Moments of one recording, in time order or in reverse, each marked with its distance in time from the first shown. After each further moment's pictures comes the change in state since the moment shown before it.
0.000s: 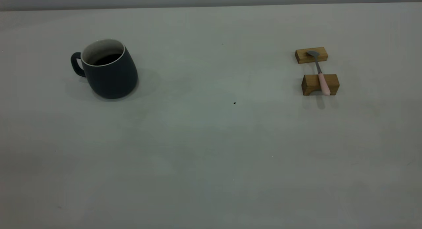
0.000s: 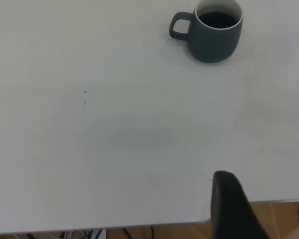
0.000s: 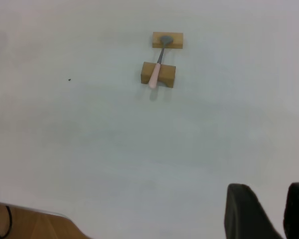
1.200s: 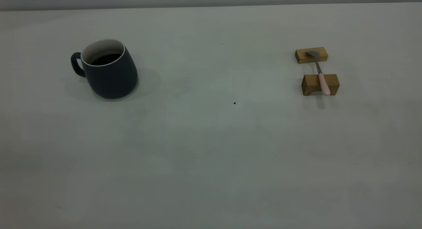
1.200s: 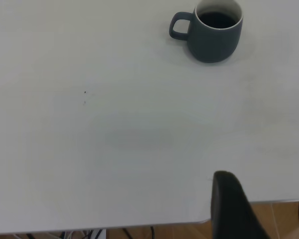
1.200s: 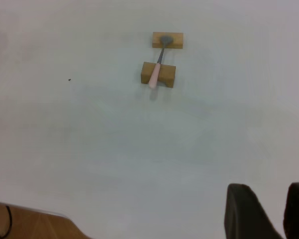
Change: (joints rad) left arm 0.000 0.000 0.000 0.000 0.000 0.000; right arm 0.000 0.000 0.000 0.000 0.000 0.000
